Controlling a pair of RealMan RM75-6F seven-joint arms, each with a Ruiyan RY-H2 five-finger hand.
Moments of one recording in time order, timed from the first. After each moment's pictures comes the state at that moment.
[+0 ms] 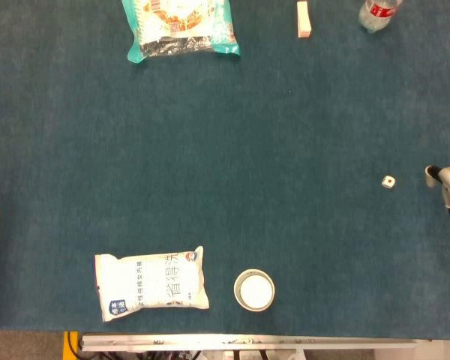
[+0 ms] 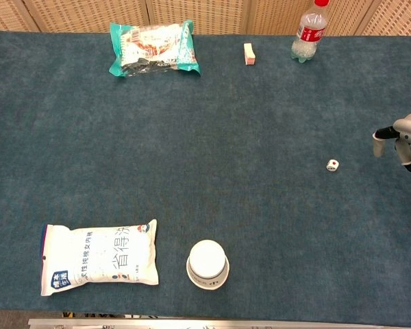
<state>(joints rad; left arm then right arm) -0.11 -1.11 -0.01 -1.59 1.48 1.42 0.08 0.40 -1.03 -0.01 -1.91 -1.15 0.92 -0.65</state>
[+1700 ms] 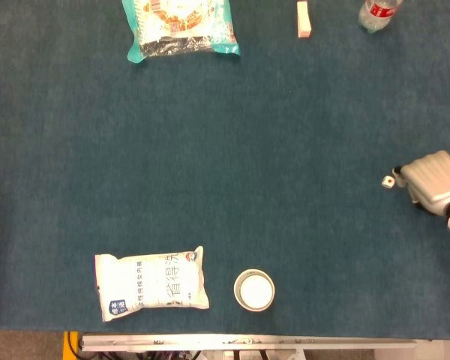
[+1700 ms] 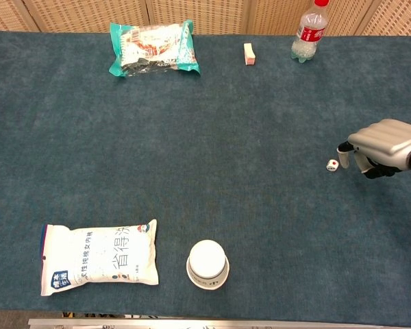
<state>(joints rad) -0.10 -1.09 -0.03 -1.59 1.41 1.40 0.08 0.63 -1.23 -0.10 -1.80 -0.85 0.91 -0.80</state>
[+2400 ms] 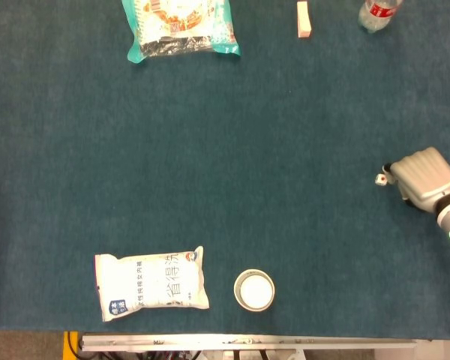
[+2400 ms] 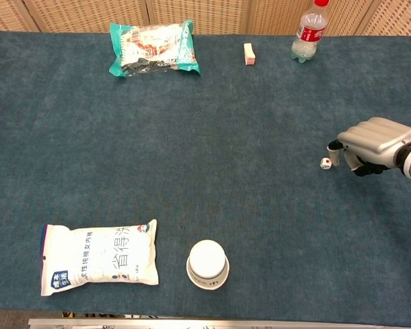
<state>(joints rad) -0.10 -1.08 -0.03 -1.60 1.41 1.40 0.08 0.68 -1.27 -0.12 -1.79 -0.84 0.93 -0.79</state>
